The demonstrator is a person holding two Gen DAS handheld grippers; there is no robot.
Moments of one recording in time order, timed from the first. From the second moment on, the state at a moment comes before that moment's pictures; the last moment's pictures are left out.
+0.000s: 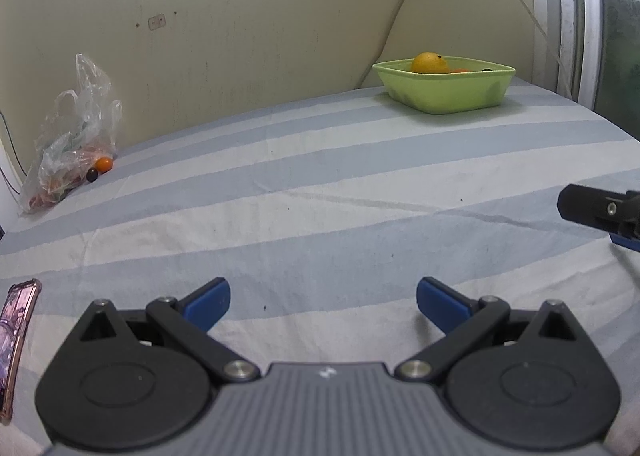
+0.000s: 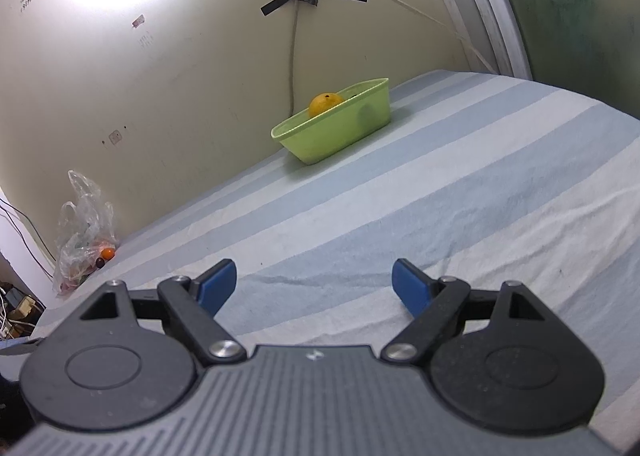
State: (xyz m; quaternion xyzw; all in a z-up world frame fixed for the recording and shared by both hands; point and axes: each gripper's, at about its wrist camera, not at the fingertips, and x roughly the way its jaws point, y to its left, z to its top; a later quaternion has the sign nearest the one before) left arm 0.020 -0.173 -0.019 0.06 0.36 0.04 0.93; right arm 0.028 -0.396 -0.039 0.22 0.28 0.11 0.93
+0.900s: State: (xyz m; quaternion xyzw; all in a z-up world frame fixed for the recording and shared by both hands) left arm 0.024 -0.174 -0.024 0.07 0.37 0.04 0.93; right arm 0.030 -0.398 -0.042 0.23 0.28 0.11 0.93
